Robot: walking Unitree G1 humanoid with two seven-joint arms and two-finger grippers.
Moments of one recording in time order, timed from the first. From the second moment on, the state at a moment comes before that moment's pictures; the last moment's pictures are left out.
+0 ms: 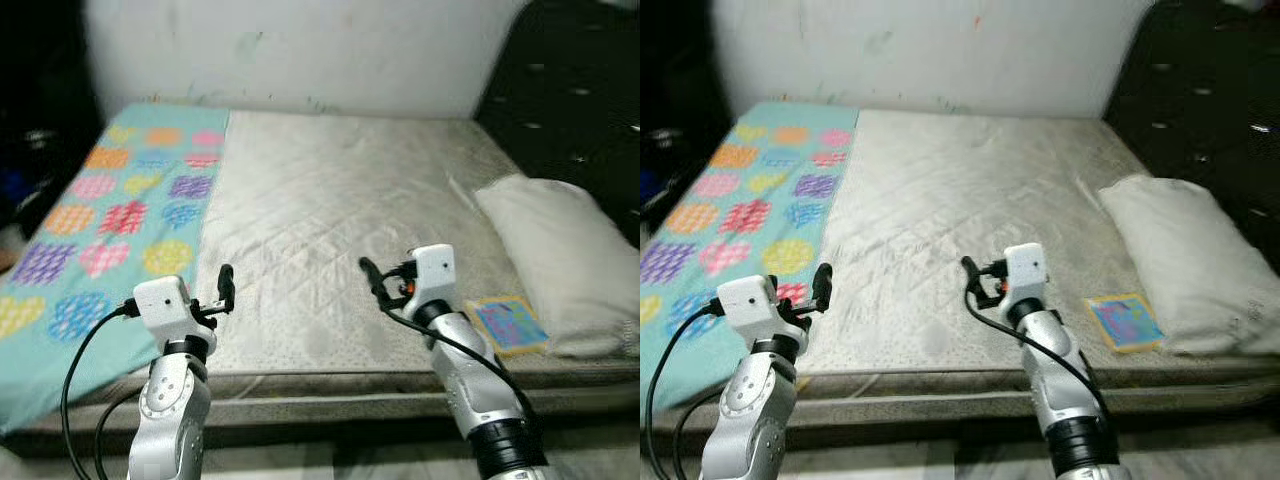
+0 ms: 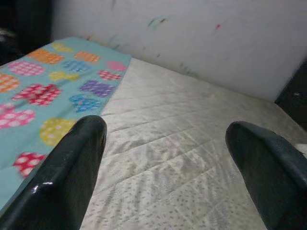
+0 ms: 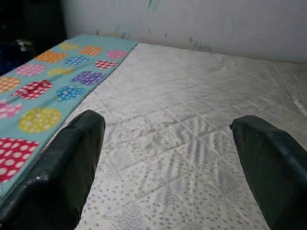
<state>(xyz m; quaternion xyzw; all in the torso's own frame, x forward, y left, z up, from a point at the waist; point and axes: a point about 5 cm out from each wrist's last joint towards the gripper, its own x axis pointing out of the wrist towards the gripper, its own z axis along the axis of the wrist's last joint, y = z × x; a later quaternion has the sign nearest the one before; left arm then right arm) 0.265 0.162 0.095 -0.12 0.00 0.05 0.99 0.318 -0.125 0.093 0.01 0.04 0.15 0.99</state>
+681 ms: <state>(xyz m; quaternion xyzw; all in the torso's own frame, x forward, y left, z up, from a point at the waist) 0.265 0.162 0.093 -0.11 0.02 0.06 0.99 0.315 -0.152 0.094 -0.01 0.04 0.12 0.99</state>
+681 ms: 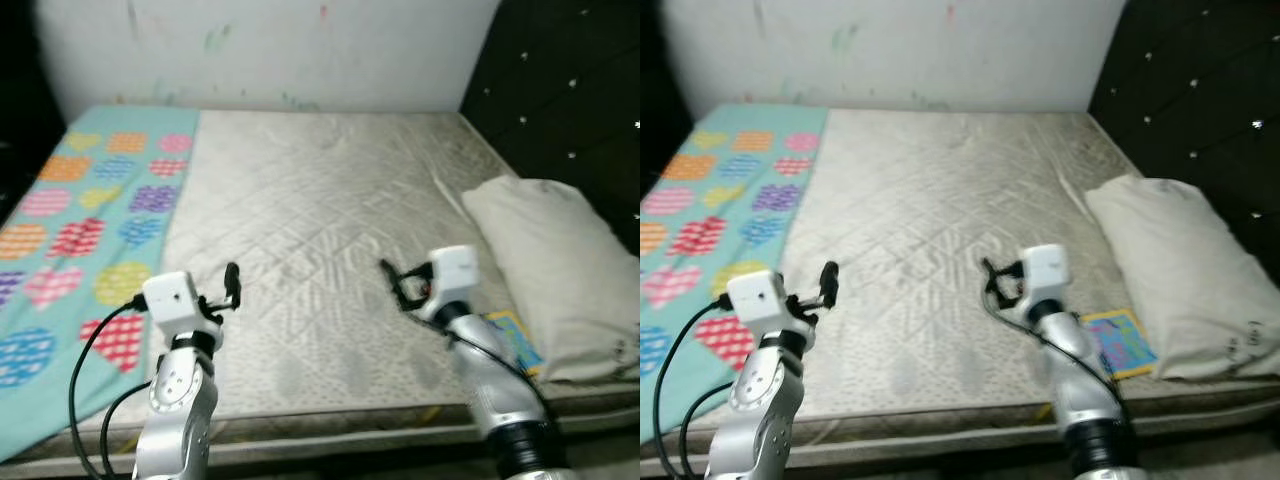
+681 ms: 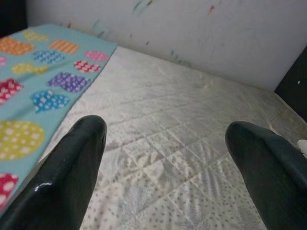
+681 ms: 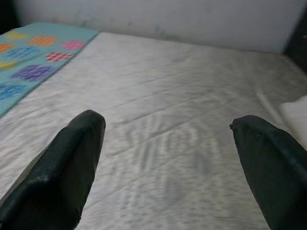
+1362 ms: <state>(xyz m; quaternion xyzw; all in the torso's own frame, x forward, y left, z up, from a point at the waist) 0.245 0.195 0.088 -0.10 0.03 0.09 0.99 0.300 -0.151 0.093 -0.01 0.04 0.13 0.99</state>
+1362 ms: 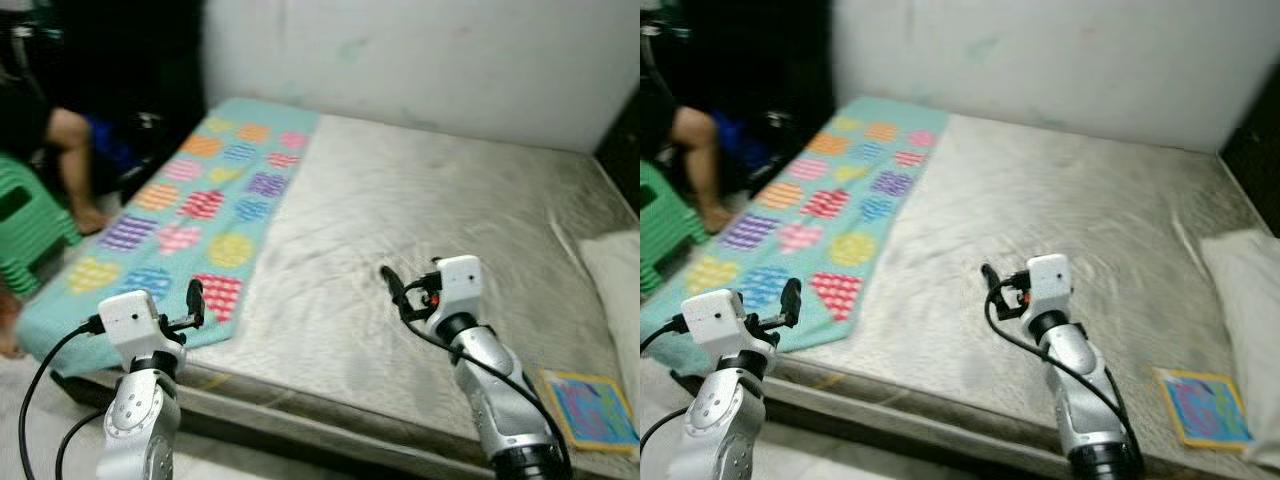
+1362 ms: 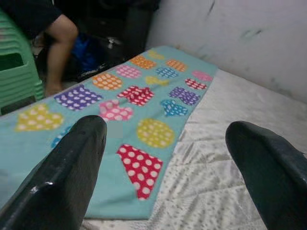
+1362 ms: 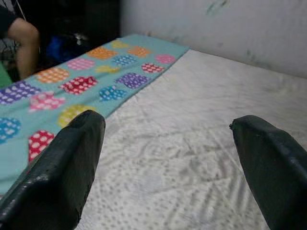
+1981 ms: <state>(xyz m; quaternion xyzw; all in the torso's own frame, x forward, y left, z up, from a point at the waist) 0.248 0.185 0.094 -0.11 0.02 0.08 0.99 0.297 -0.163 0.095 -0.02 0.05 0.11 0.99</state>
